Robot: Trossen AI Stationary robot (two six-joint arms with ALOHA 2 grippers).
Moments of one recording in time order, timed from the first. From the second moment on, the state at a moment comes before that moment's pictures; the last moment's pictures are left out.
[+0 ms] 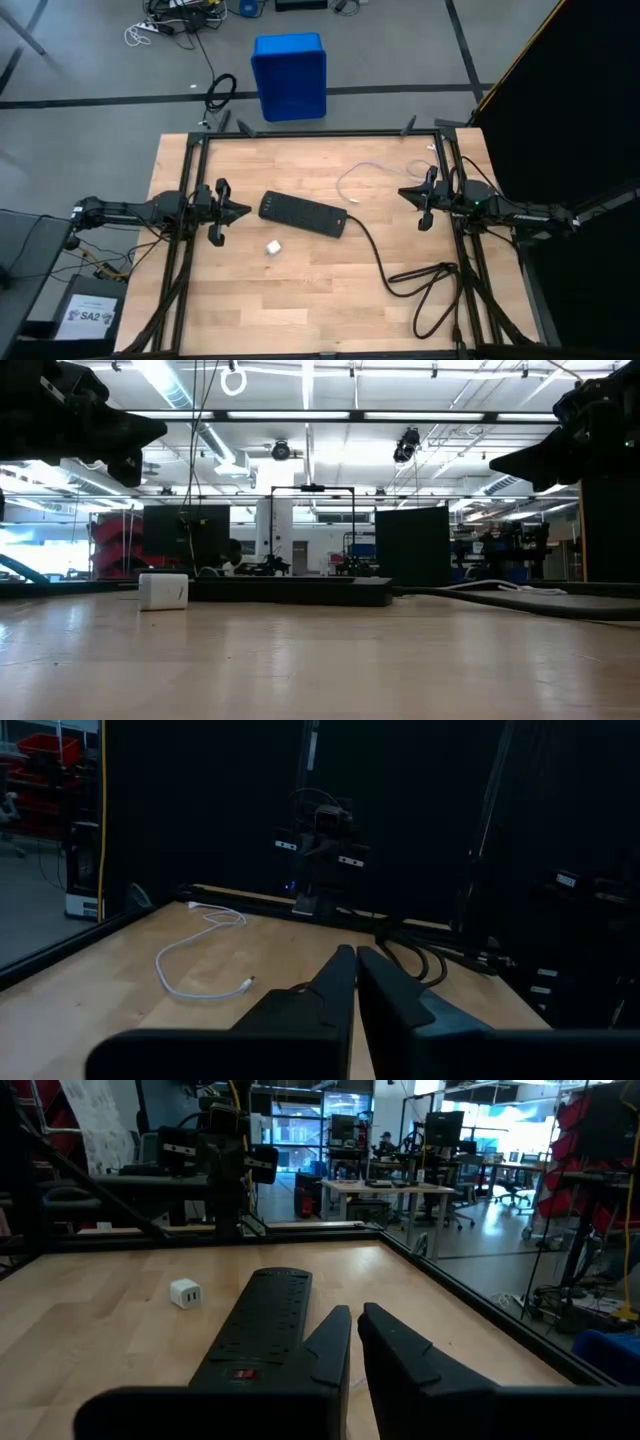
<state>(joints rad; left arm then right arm) -0.07 0.07 0.01 0.19 -0.11 -0.16 -0.15 0.03 0.01 0.03 0.12 -0.05</state>
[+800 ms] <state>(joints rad) -0.07 0.07 0.01 0.19 -0.11 -0.16 -0.15 0.03 0.01 0.09 0.12 -0.05</state>
